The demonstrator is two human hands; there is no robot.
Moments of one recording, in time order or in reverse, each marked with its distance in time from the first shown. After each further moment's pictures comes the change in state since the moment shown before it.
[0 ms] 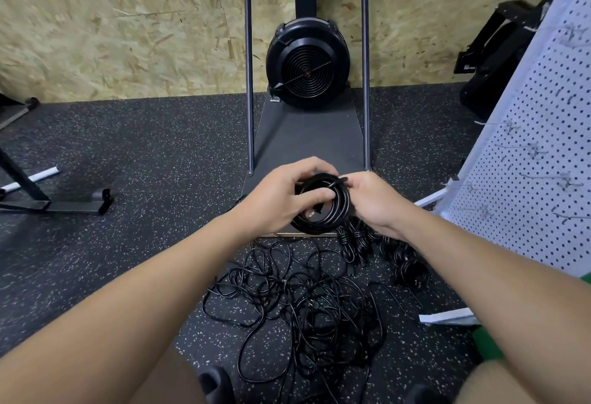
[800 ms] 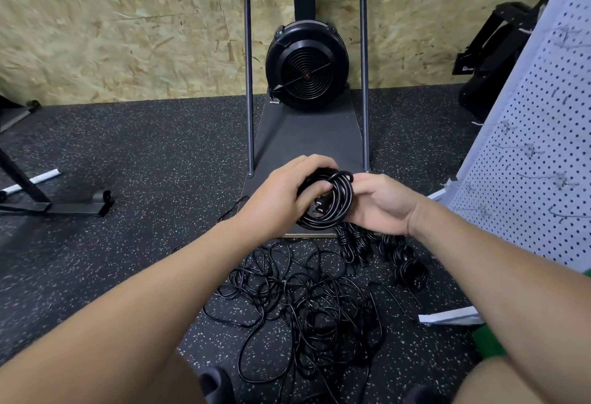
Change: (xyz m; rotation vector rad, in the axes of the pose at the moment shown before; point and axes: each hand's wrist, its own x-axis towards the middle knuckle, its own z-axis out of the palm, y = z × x) left_hand 0.000 -0.002 0.008 0.301 0.122 0.124; right_hand -0.006 -0.011 -0.017 0.492 -0.320 0.192
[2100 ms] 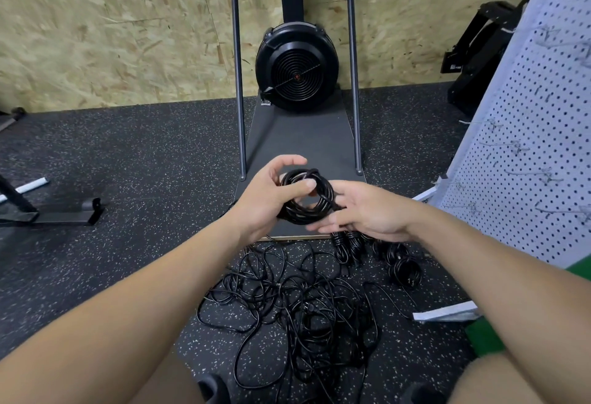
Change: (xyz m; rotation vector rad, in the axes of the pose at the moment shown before) left_hand 0.010 -0.018 0.017 -0.989 0.092 -0.529; right_hand -0.022 0.001 0.012 -0.589 0.049 -0.035
